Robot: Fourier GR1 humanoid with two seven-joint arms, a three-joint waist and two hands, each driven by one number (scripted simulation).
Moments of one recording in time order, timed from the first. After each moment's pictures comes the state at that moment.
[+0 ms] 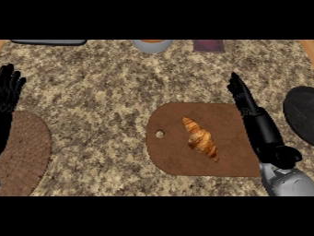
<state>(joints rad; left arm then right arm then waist) -0.09 0.54 -0.05 -1.65 0.27 0.17 -0.14 -0.20 -0.34 0.33 -1.63 -0.13 -0.23 -0.08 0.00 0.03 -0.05</state>
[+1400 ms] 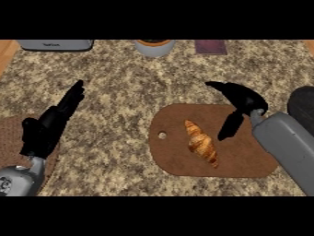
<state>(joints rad) -0.18 0.43 -0.25 -1.58 0.16 0.10 0.17 -0.65 -0.48 0.55 -1.12 0.23 0.24 0.37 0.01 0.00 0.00</state>
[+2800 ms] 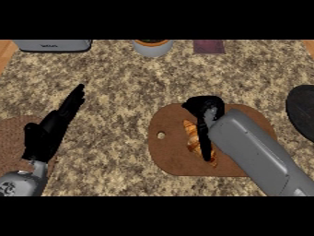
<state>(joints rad) -0.13 0.35 -0.19 -1.58 0.09 0.05 0.16 -0.77 -0.25 0.60 -1.13 0.23 0.74 0.86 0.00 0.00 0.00</state>
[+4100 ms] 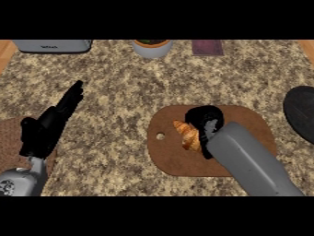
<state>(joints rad) -0.15 0.29 -0.11 -1.60 0.03 -0.03 0.21 -0.64 -0.19 0.54 -1.13 0.54 0.79 0.70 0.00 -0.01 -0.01</state>
